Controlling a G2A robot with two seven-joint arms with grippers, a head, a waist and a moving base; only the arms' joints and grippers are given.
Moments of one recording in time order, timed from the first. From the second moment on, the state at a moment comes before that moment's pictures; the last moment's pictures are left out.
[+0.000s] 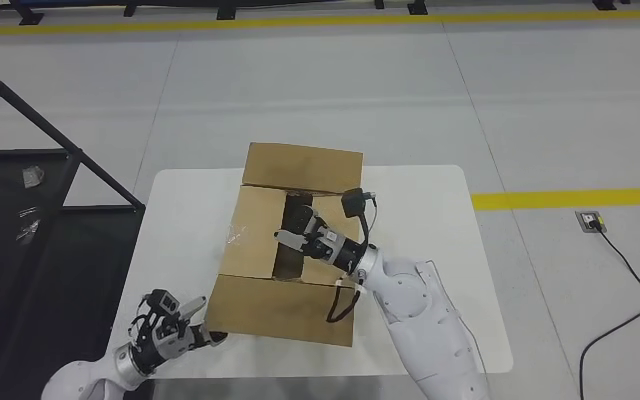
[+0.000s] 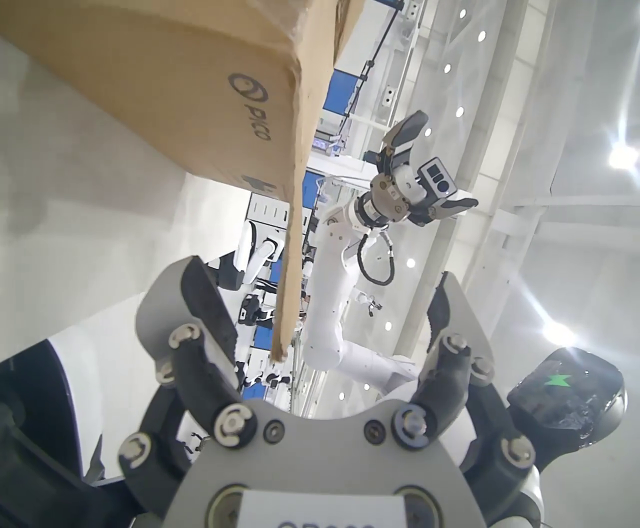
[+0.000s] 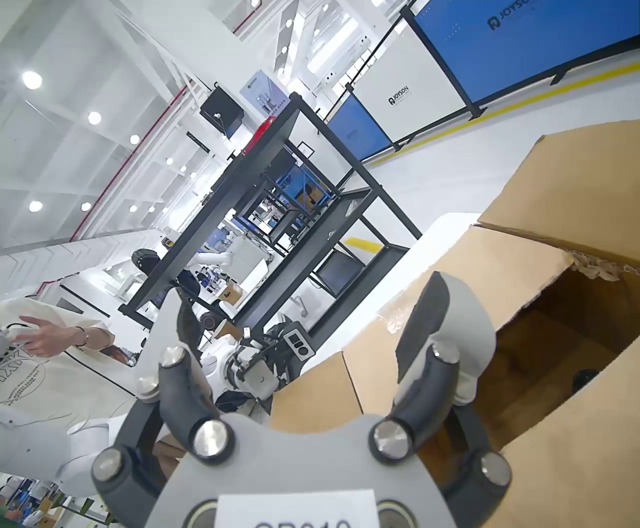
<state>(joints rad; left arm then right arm) 1.42 -1.19 -1.81 -1.50 -0.50 -0.03 -1.25 -0.82 -1.64 1.24 -1.25 -0.48 -0.67 0.52</state>
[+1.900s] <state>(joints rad) 1.20 -1.23 -1.51 -1.57 -0.66 0.07 -0.45 -0.21 -1.61 1.42 -0.23 -0.34 -0.53 0.36</state>
